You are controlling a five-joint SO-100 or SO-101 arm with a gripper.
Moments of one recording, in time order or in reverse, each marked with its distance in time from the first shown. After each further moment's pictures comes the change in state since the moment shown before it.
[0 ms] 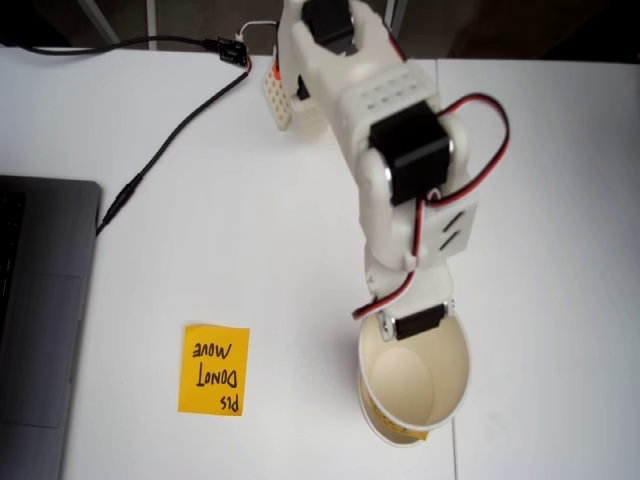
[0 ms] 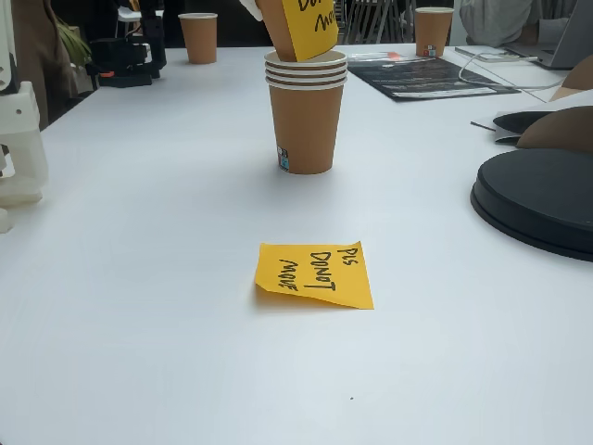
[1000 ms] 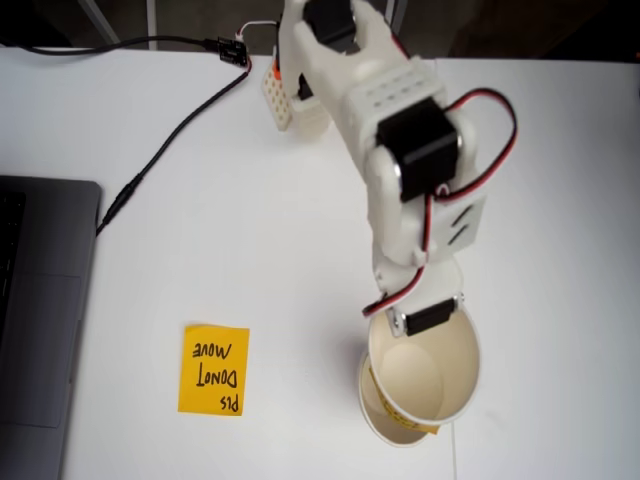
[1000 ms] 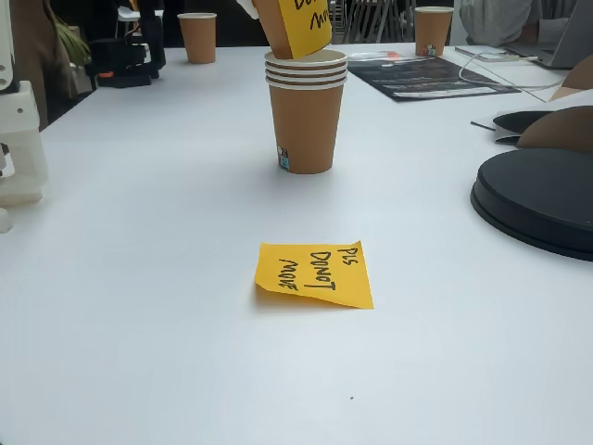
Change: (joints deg) arm -2.9 0.0 0.0 0.1 0.0
